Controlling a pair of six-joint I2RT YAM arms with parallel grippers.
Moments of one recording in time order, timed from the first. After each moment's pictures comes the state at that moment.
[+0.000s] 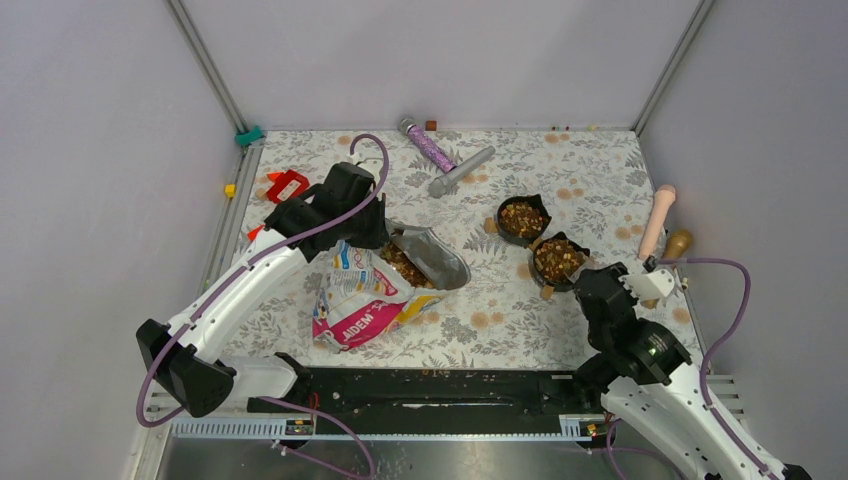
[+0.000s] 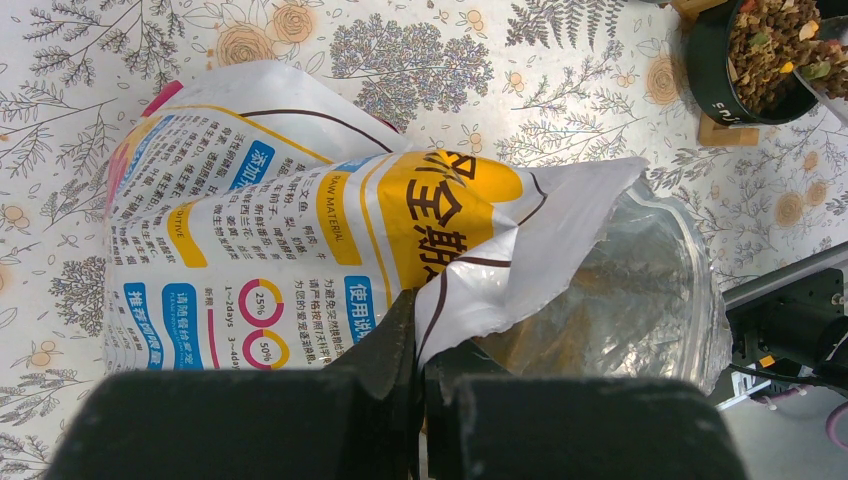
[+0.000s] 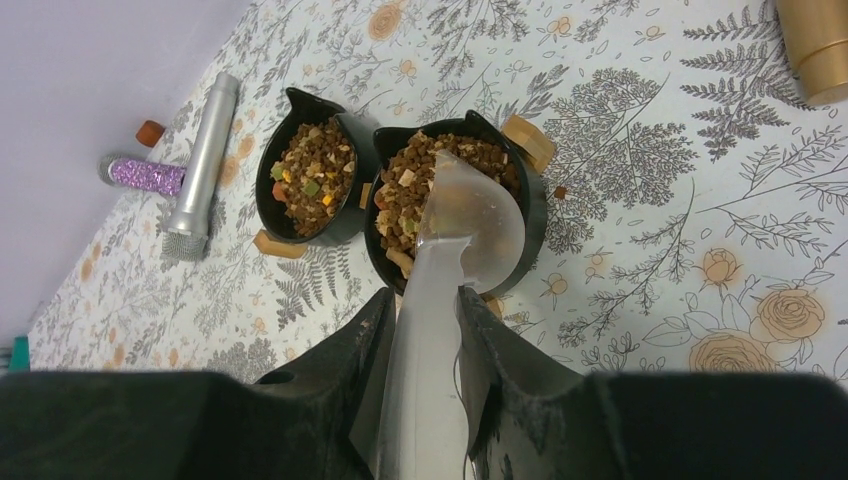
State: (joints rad) left arm -0.62 1.27 1.32 -0.88 -0.01 -0.43; right arm 0.63 0.43 0.59 -0.86 0.87 1.17
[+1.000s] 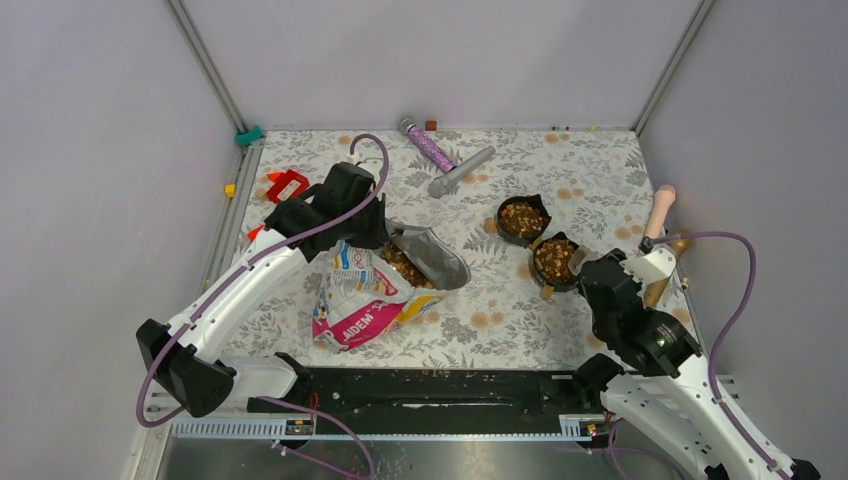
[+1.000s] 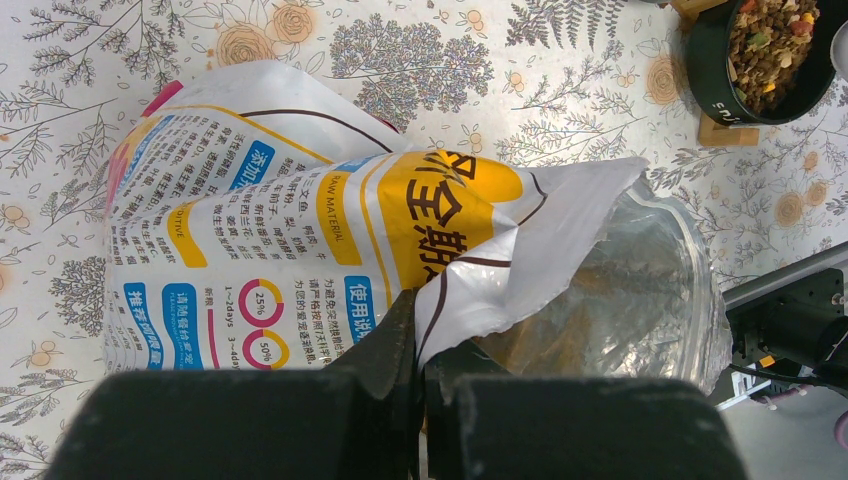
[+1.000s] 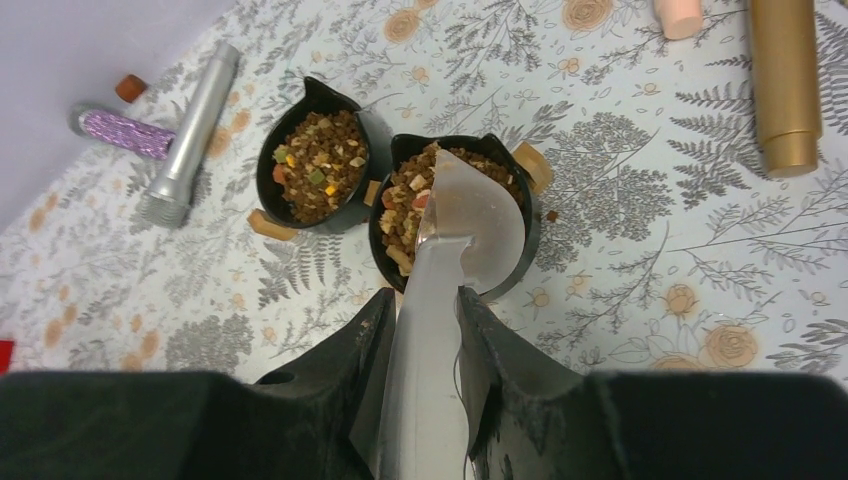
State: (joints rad) left arm -0.62 1.27 1.32 -0.88 -0.01 -0.43; right arm 0.63 0.51 0.74 -0.89 0.83 0.99
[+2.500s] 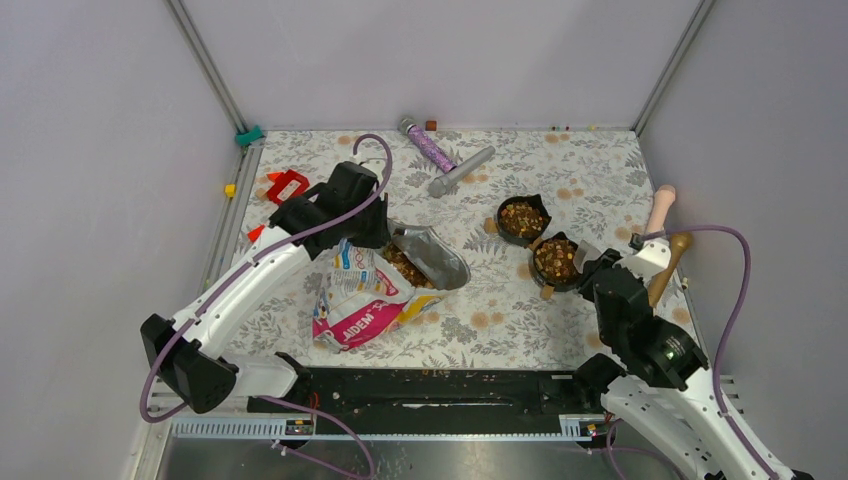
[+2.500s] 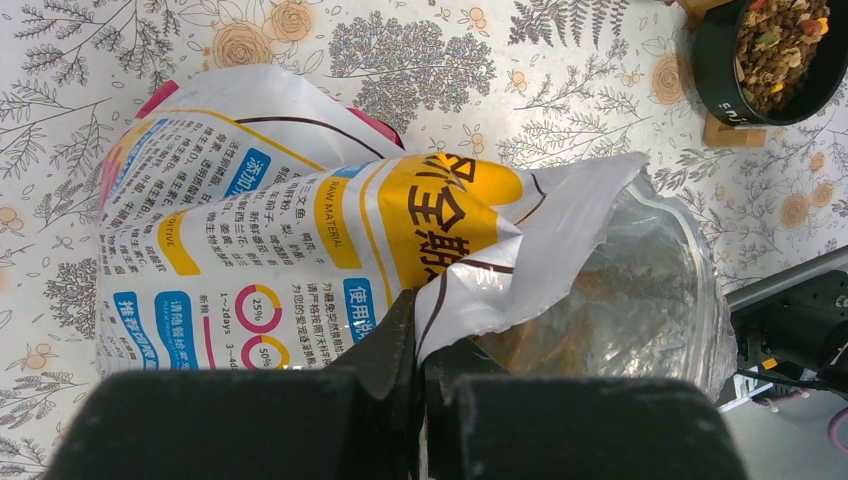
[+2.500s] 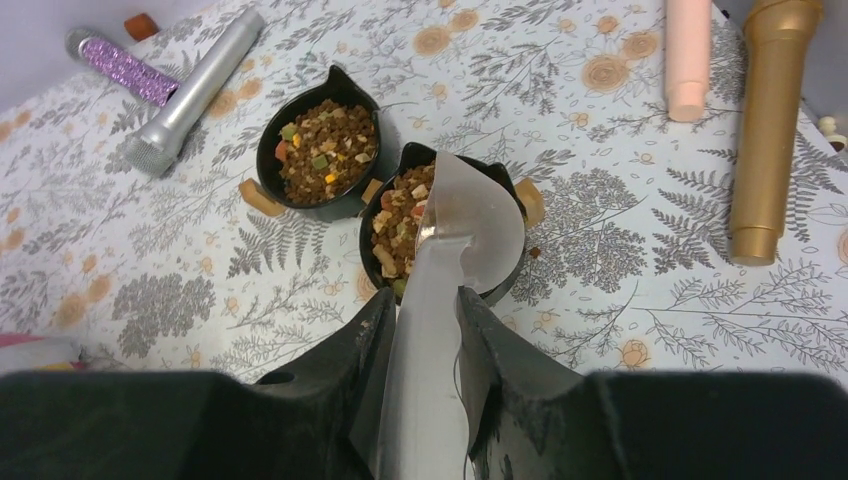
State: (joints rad) left arm -0.62 1.29 1.32 -0.88 -0.01 -0.43; right arm 0.63 0.44 0.72 -0.79 0.75 0.63
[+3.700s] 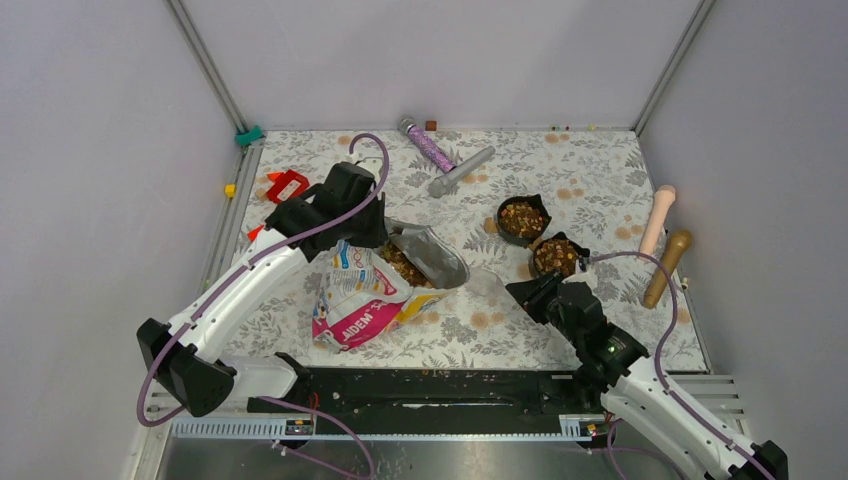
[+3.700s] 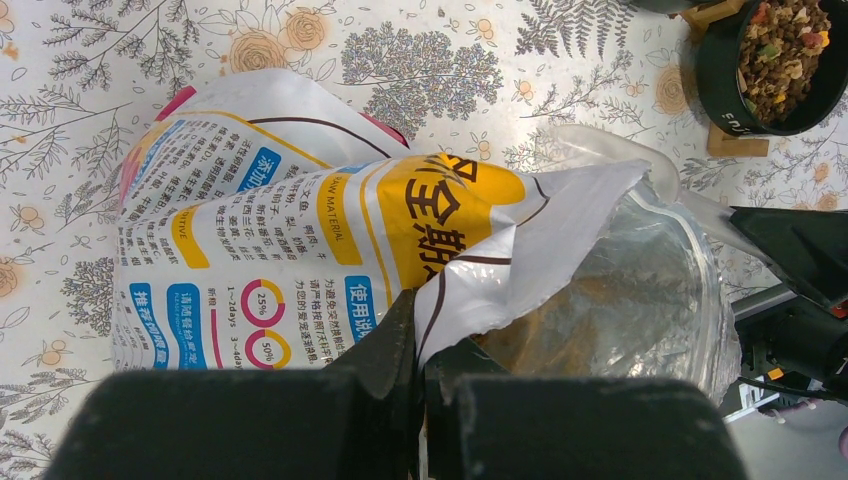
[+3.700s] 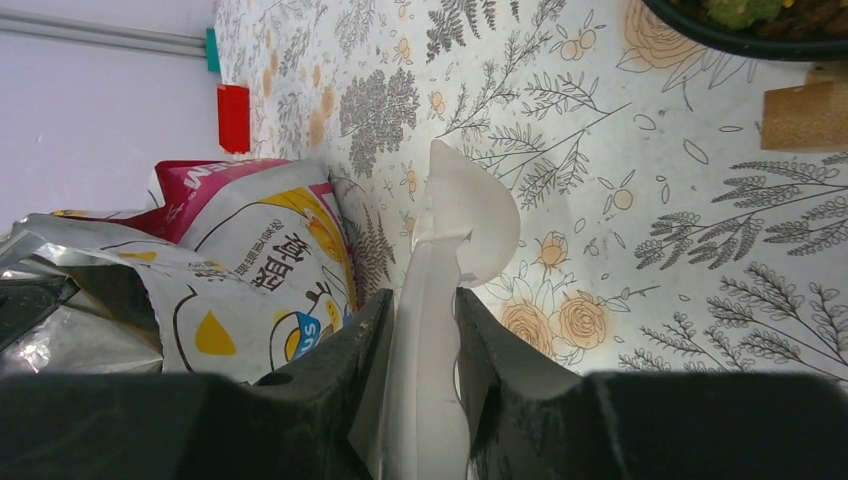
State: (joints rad) left arm -0.62 1.28 1.32 -0.88 -0.03 -0.43; right arm 0.63 0.46 0.24 -0.27 0.19 1.22
